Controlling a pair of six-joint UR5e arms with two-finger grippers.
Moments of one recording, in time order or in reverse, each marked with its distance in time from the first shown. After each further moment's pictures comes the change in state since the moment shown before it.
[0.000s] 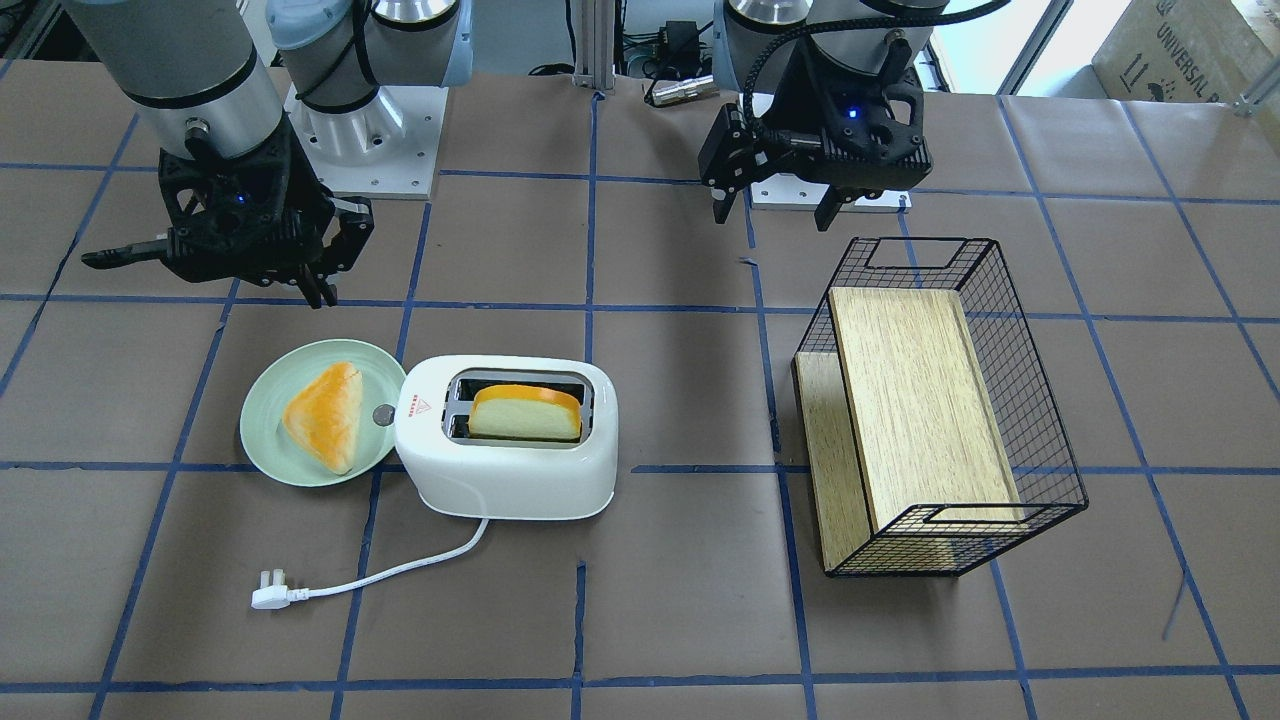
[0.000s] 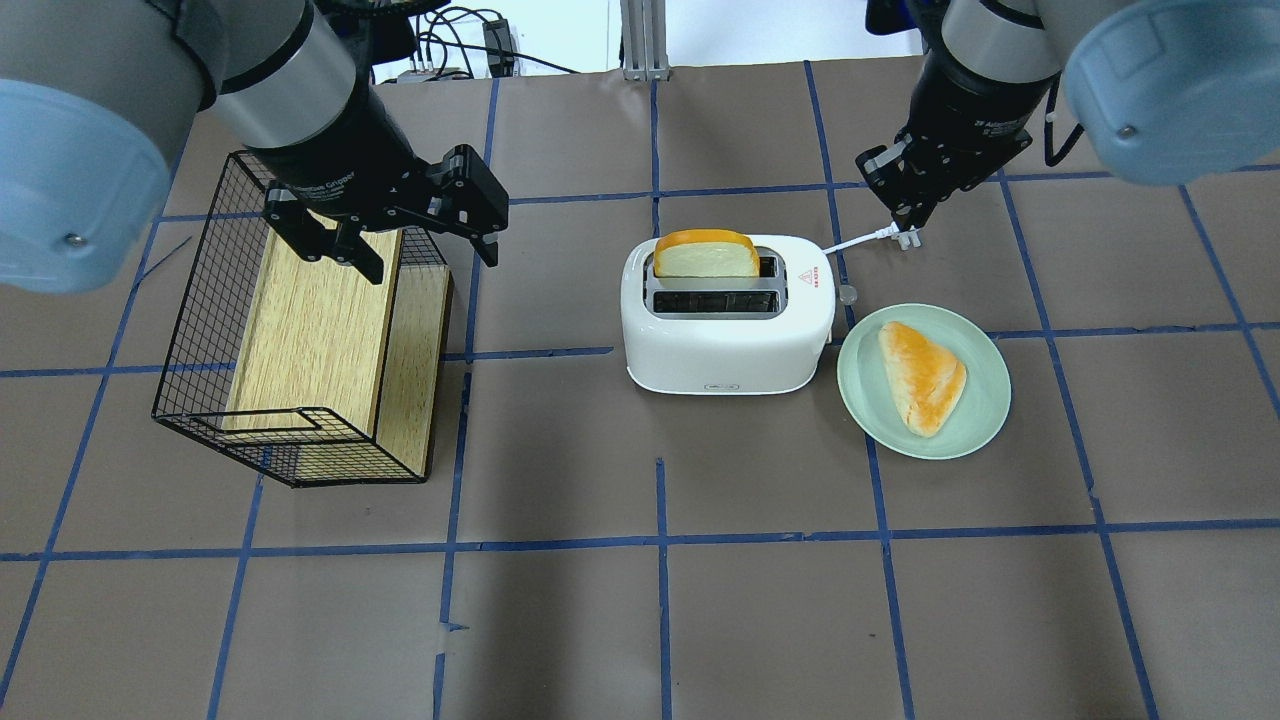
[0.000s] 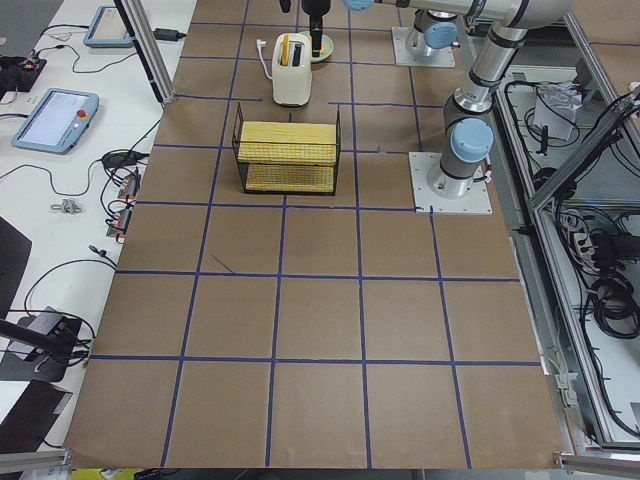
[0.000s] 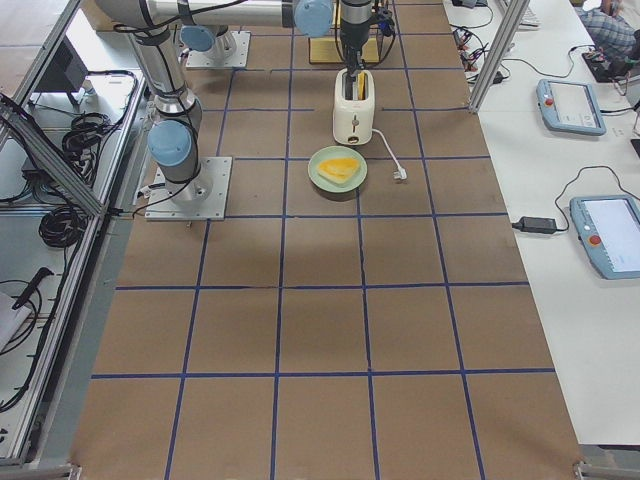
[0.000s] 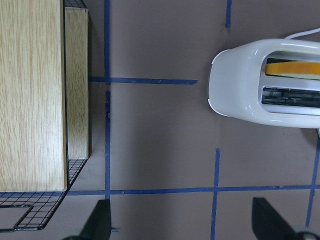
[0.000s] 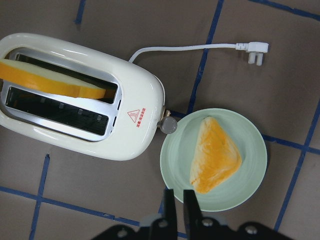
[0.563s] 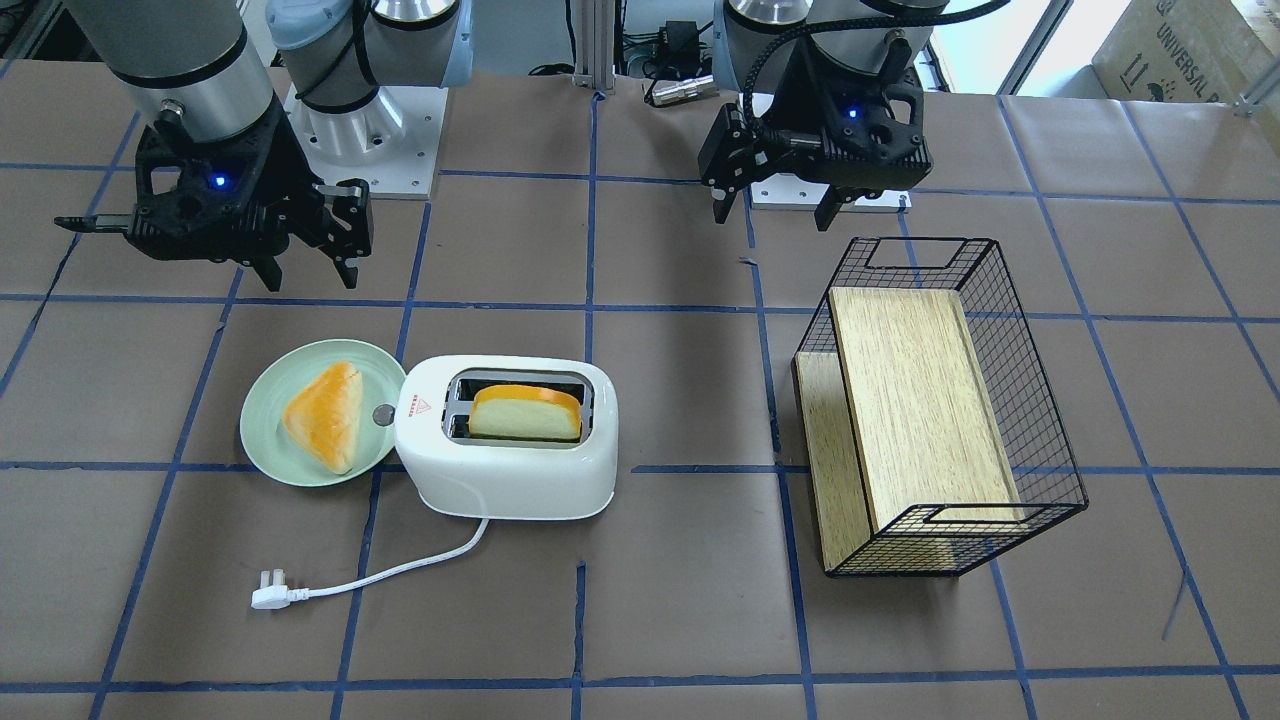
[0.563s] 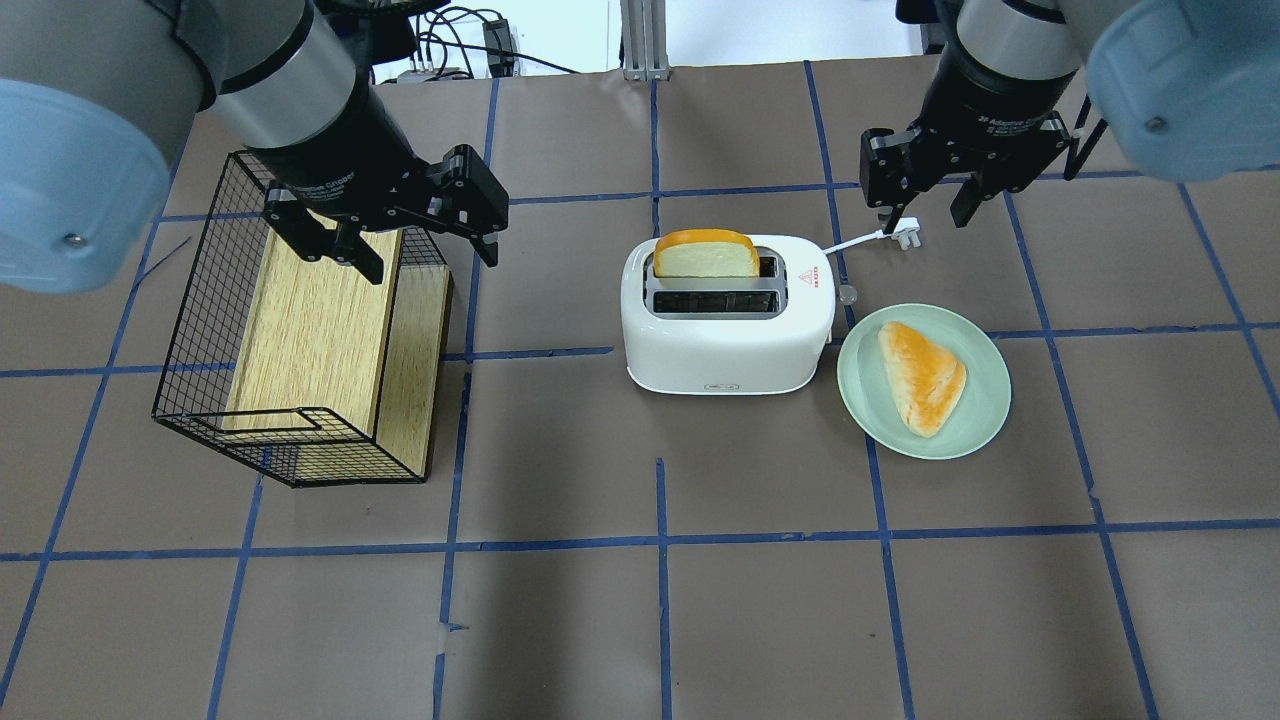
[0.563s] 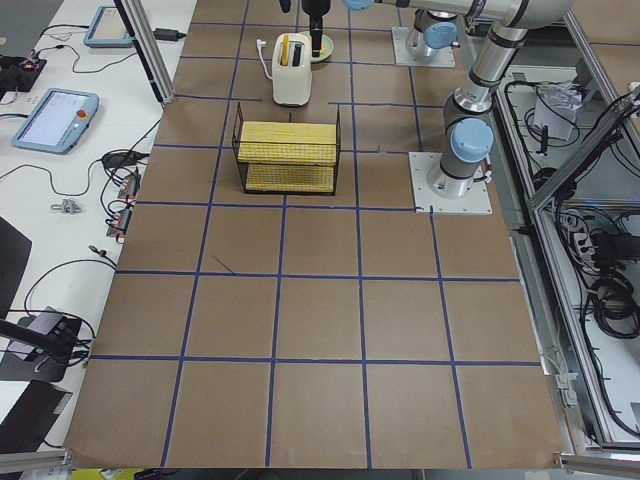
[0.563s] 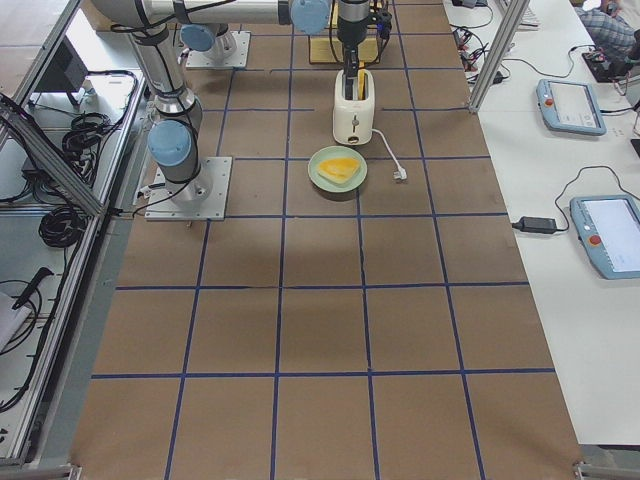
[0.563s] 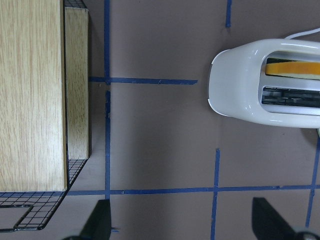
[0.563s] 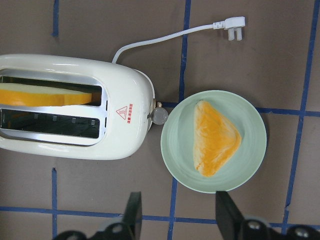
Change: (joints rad) left arm 0.000 0.000 0.000 0.000 0.000 0.000; right arm -0.004 -0.011 -0.004 0.024 -0.006 0.164
